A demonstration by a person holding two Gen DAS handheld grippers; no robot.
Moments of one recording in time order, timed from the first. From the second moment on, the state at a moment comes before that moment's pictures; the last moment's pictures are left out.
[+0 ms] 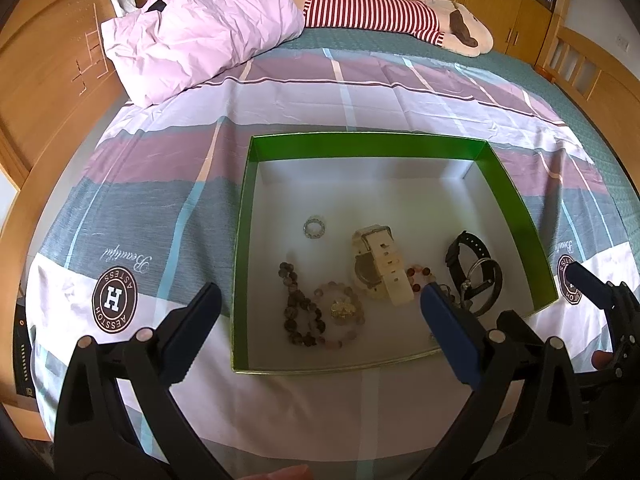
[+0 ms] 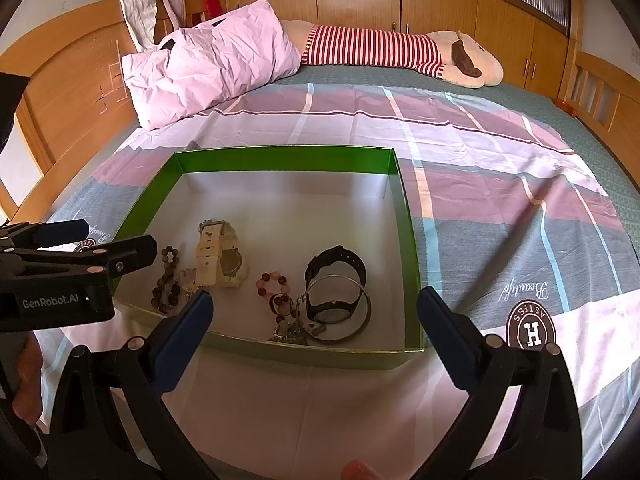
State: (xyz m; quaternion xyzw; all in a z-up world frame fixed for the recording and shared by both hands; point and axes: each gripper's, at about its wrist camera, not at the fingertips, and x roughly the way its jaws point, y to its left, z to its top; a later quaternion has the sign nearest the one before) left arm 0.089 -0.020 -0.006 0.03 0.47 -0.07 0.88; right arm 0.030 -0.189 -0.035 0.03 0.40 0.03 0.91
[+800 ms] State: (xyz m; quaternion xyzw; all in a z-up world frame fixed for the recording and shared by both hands) left arm 0.088 -0.022 -0.007 0.04 0.47 -0.07 0.88; right arm 0.028 -0.189 -0.038 0.03 0.40 0.03 0.91
